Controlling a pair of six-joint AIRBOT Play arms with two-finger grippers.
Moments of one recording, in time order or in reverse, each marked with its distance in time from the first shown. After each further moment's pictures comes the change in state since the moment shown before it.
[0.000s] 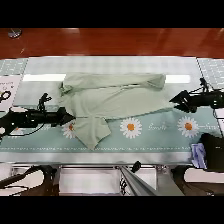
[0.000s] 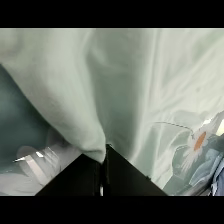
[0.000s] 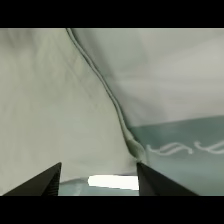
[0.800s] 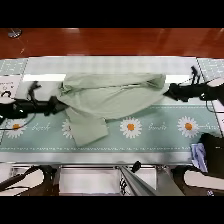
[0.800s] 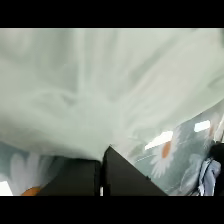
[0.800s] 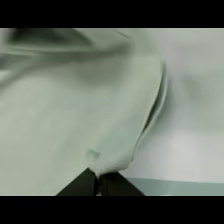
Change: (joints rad) left arm 0.073 0.075 0.194 -0.004 -0.138 0.013; right arm 0.183 0.119 0.039 0.029 -0.166 -0.016
